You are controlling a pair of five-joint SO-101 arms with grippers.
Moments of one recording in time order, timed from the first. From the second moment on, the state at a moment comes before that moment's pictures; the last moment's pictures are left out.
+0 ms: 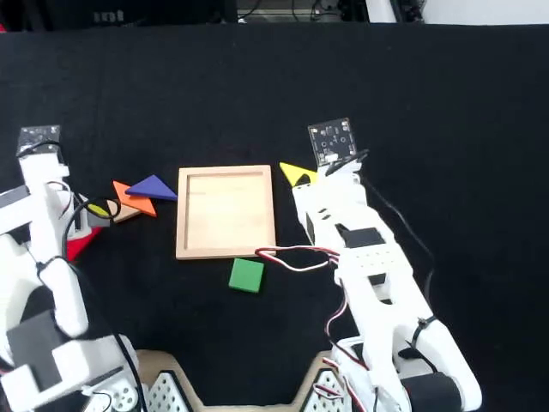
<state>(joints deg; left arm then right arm) -34.2 -9.4 36.9 52.4 -20.7 -9.5 -30.2 65.8 13.9 6.4</state>
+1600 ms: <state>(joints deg) 4.4 7.2 22.5 50.8 12.4 -5.2 -30.2 65.8 13.9 6.4</state>
